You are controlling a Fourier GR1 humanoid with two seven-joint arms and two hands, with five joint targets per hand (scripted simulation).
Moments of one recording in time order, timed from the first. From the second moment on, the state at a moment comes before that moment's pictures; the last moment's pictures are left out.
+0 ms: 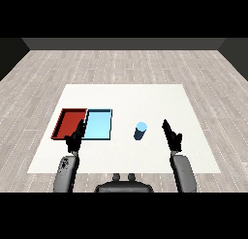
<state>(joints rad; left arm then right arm) 0.01 0.09 0.01 -1.56 -0.01 0.01 0.00 0.00 -0.13 0.00 -1.54 0.01 0.03 0.03</state>
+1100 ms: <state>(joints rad) 0.04 0.04 0.05 -1.57 0.04 -0.04 -0.38 -0.04 0.00 0.16 -1.51 -0.05 -0.01 -0.29</state>
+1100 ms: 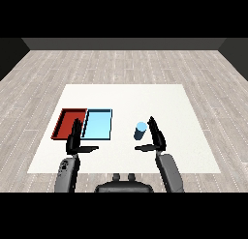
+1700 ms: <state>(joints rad) 0.04 0.02 0.04 -1.56 0.02 -0.01 -0.41 -0.05 -0.01 0.14 -1.48 -0.06 -0.02 -0.29</state>
